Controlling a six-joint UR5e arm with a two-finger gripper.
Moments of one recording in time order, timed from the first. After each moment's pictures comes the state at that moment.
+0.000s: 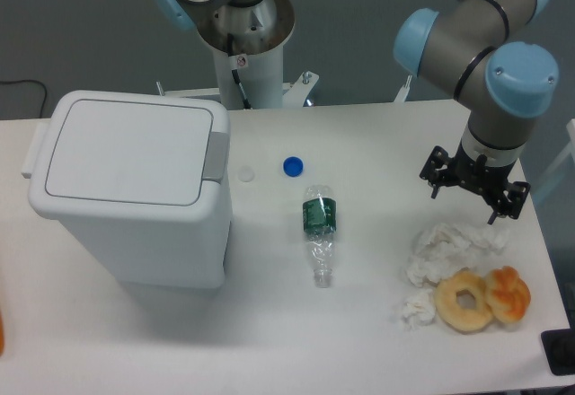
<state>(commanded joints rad) 2.76 -2.04 -1.37 -1.22 1.57 1.30</state>
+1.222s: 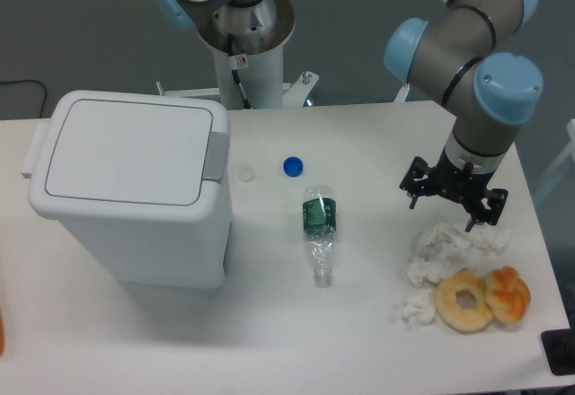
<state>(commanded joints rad) 2.76 -2.01 -1.45 -1.18 1.42 1.16</state>
